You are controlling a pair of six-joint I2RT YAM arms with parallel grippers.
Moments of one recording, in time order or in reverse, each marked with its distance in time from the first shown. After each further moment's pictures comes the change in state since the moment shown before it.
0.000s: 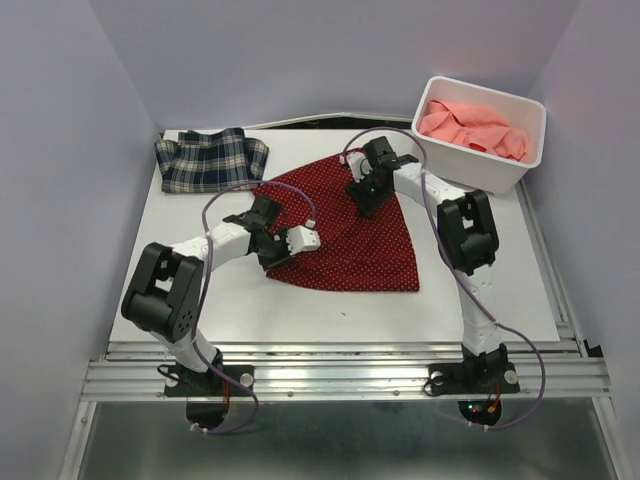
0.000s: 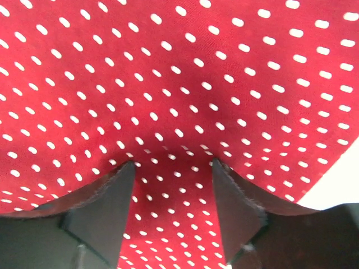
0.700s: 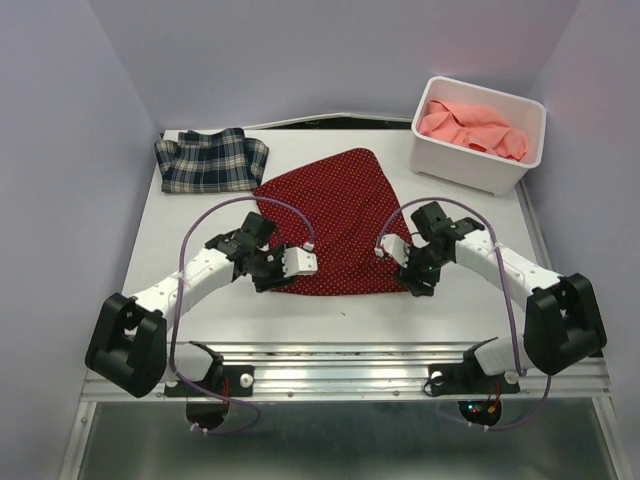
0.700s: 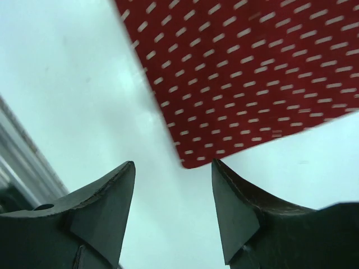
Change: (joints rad) left arm -0.037 -0.321 -0.115 -0.141 0.019 0.048; right arm 0.003 -0.882 -0.893 -0.211 -0.146 -0.490
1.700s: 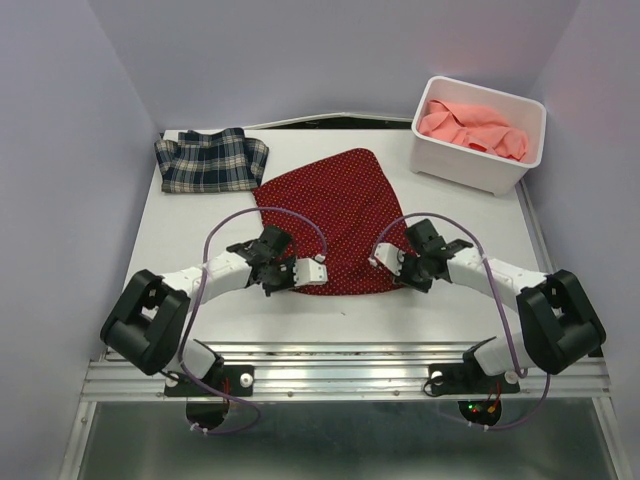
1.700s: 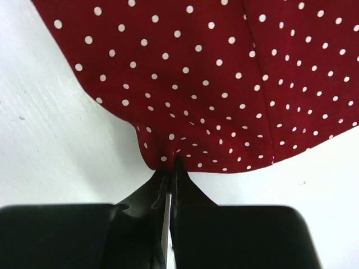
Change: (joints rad) left arm -0.108 0.136 -0.097 0.193 -0.083 -0.037; right arm 0.072 0.005 -0.258 0.361 0.142 0.045
